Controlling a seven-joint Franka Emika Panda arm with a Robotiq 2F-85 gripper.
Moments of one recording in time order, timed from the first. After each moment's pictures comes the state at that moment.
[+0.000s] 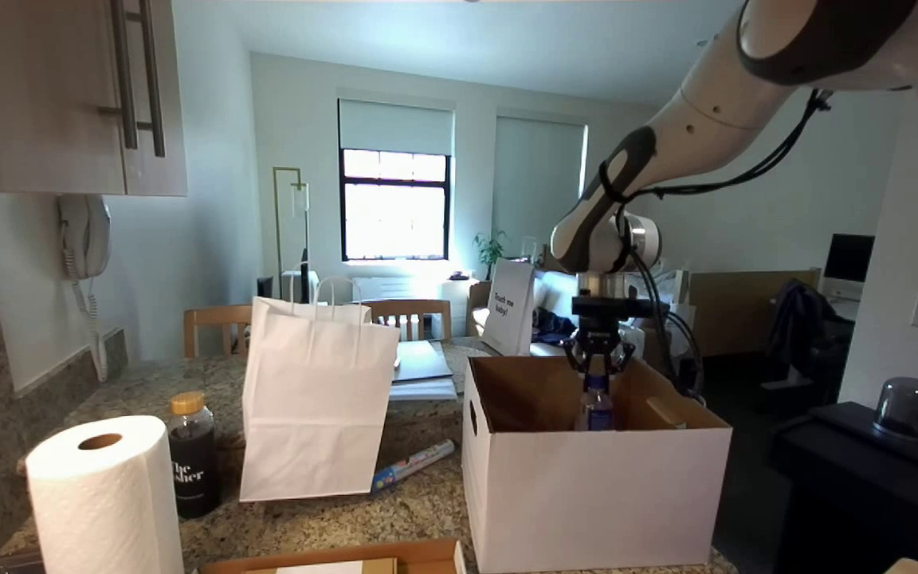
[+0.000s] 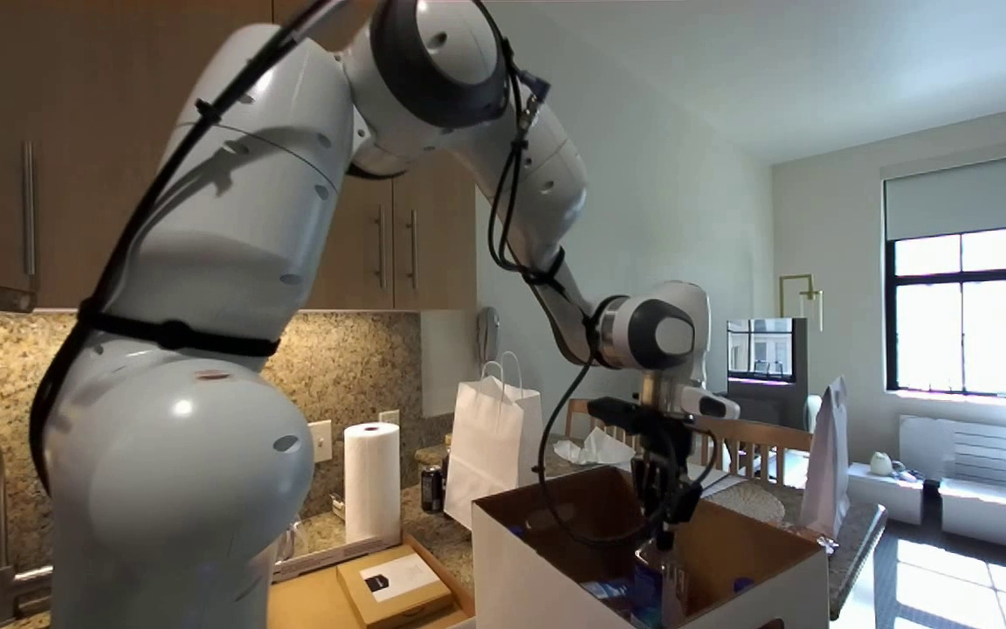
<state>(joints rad) -0.11 0.31 -0.16 -2.07 0.10 2.23 0.36</state>
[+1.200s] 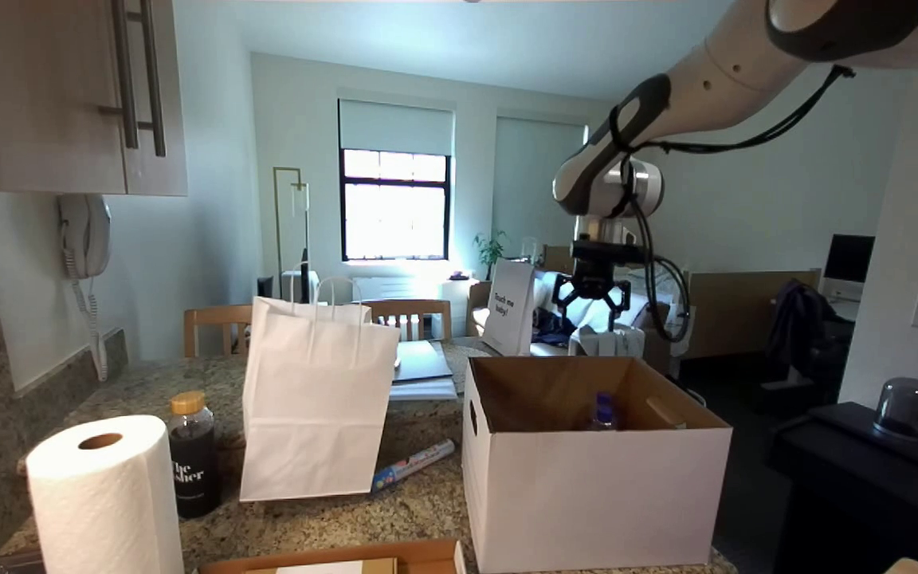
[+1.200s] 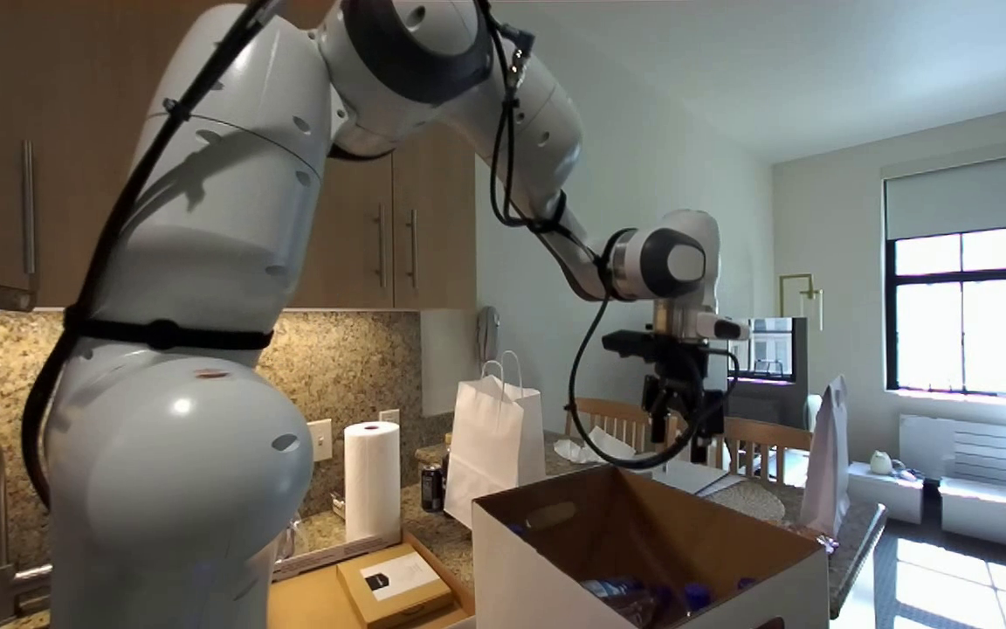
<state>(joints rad) -0.11 0.20 -0.17 -1.94 0.11 2.12 0.31</state>
